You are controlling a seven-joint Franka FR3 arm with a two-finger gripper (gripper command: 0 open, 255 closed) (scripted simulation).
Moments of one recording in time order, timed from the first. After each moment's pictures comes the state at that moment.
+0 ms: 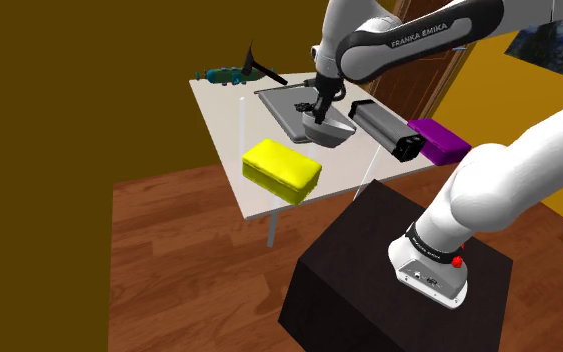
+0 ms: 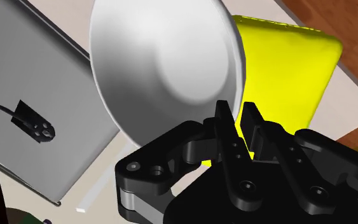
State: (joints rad) arm 0.07 -0.36 -0.06 -2.49 -0.24 2.20 -0.08
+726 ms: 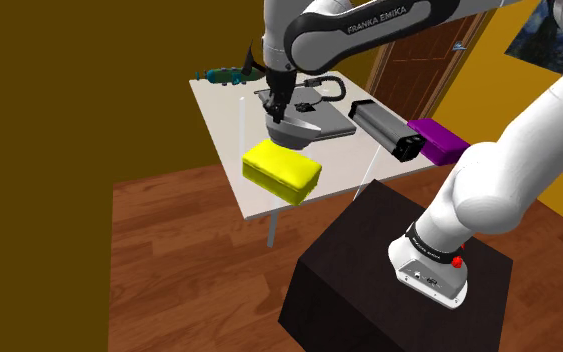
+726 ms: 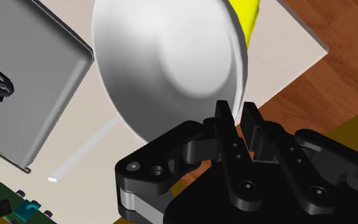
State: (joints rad) arm 0.17 -0.13 0.10 -2.19 -0.20 2.09 0.14
